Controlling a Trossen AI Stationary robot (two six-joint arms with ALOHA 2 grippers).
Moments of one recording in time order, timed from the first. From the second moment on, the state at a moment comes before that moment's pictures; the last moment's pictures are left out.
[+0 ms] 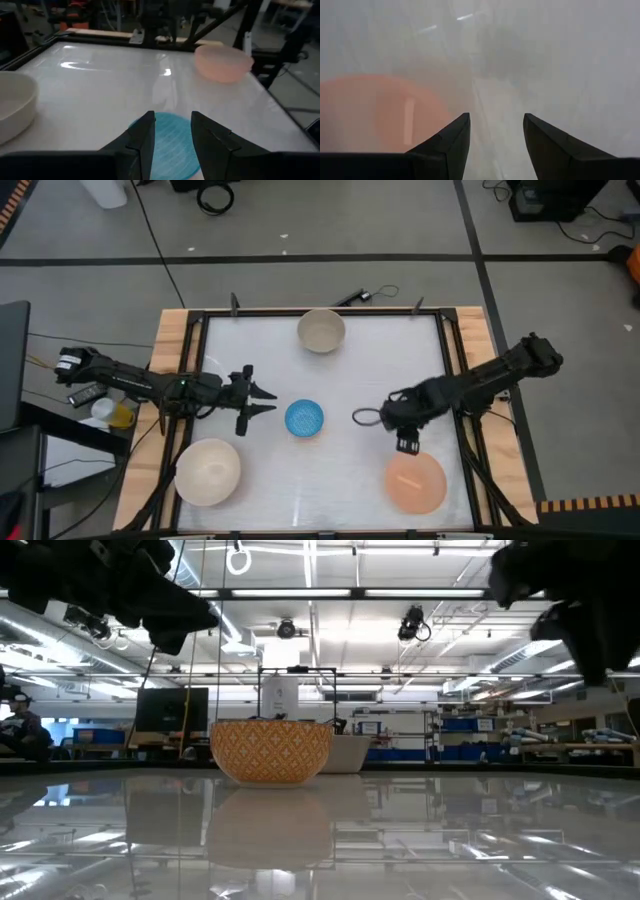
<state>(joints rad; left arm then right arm) -0.17 0.84 0.32 0.31 -0.13 -0.14 0.34 1.40 1.04 -1.11 -0.09 0.64</state>
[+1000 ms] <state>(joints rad) -0.20 1.05 0.32 0.41 -0.23 -0.22 0.62 1.40 0.81 -0.87 -0.06 1.04</state>
